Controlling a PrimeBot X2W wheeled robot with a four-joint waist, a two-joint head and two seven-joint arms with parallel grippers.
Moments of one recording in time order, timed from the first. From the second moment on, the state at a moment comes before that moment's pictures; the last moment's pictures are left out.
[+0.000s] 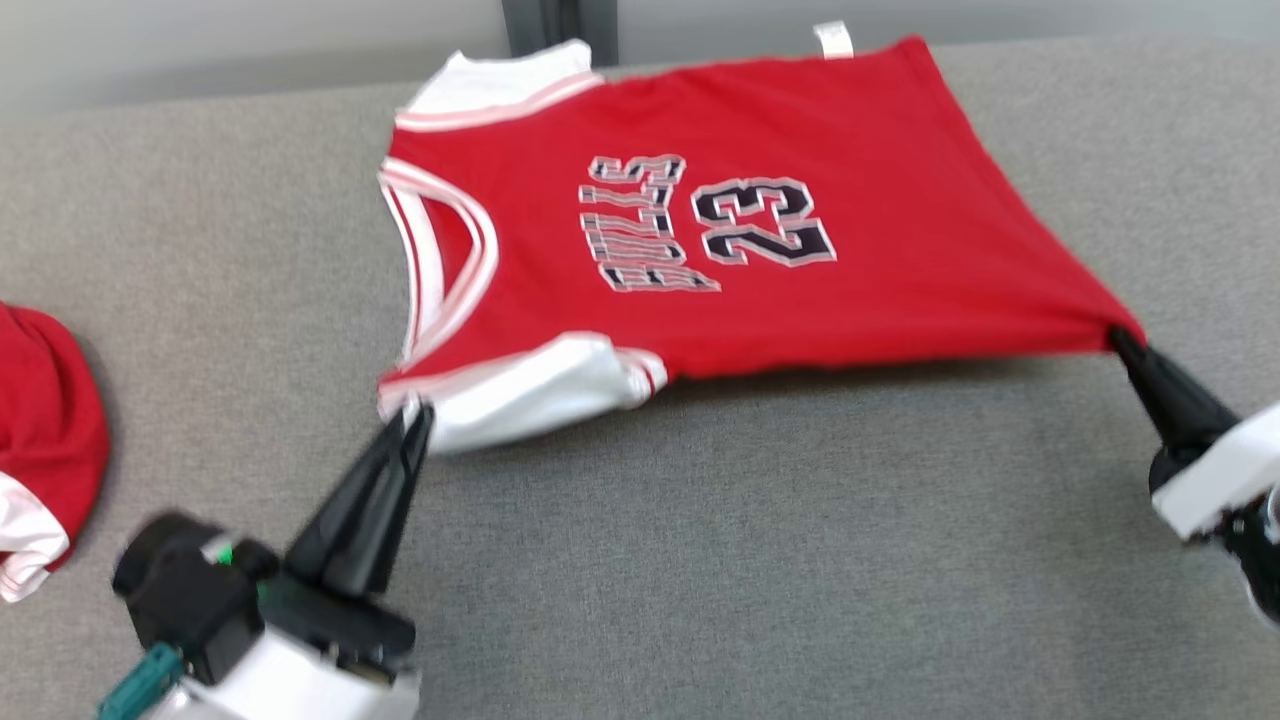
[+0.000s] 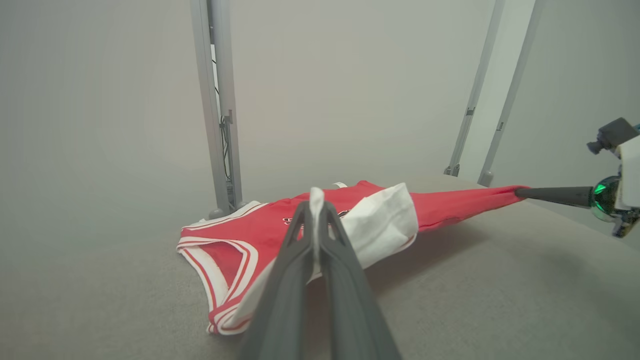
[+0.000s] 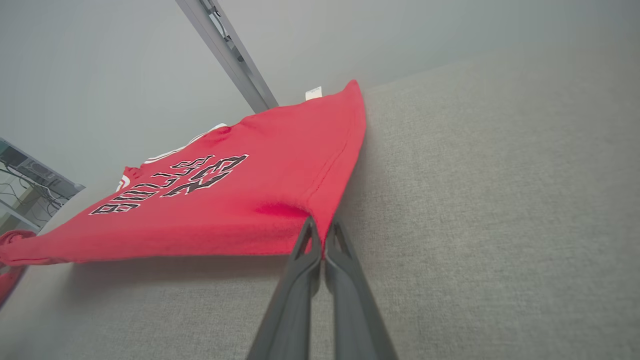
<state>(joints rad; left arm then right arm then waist) -0.11 0.44 -0.39 -0.21 -0.46 0.01 -0.25 -0.62 -0.72 0.87 0.46 1.34 0.13 -0.24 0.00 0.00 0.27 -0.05</state>
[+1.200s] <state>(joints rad) -0.05 0.37 -0.40 -0.14 -0.50 -0.04 -0.25 -0.32 -0.74 0.68 0.32 1.61 0.13 -0.12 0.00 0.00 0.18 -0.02</state>
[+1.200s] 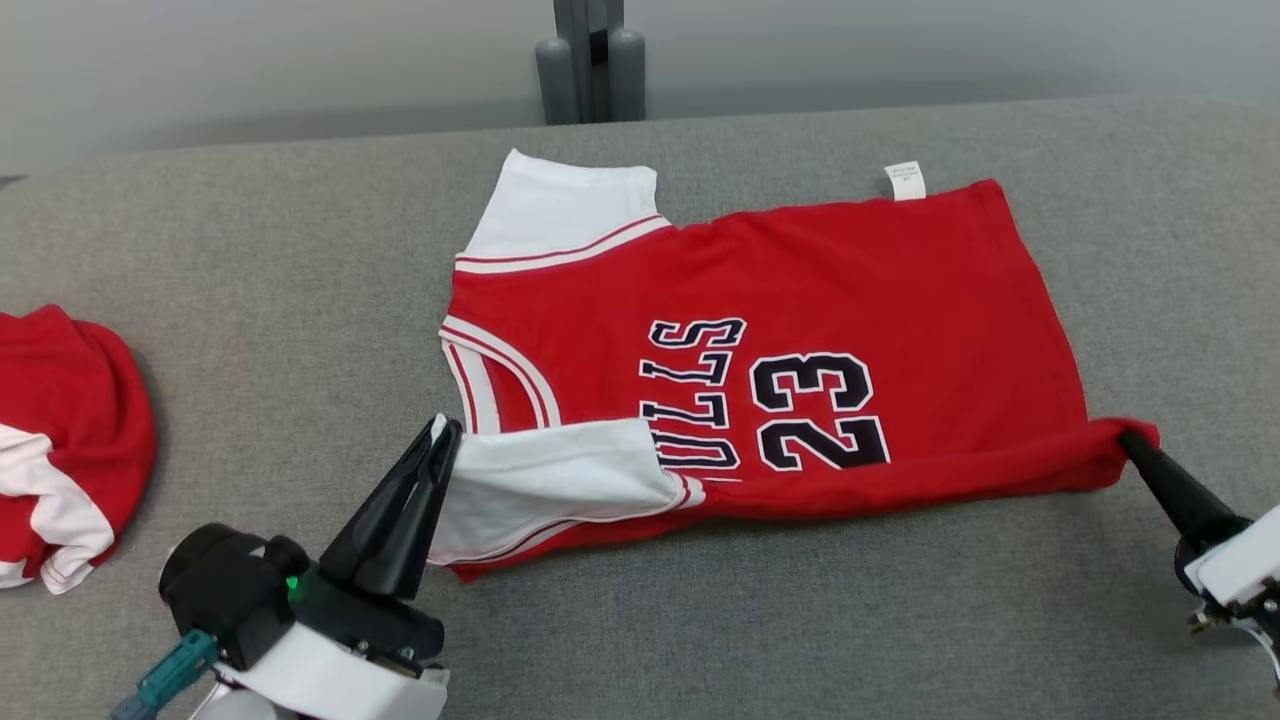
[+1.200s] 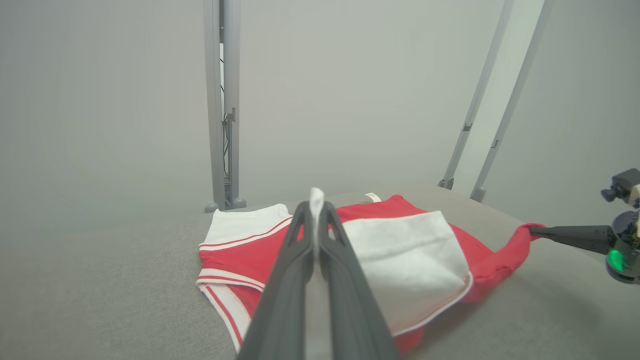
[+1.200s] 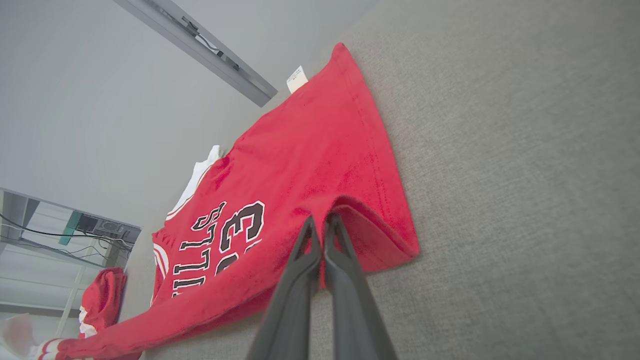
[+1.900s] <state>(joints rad) -0.45 0.26 -0.38 0.25 -0.31 -0.12 -0.26 -0.63 -0.59 0.70 0.55 1.46 0.13 -0.17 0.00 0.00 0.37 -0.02</state>
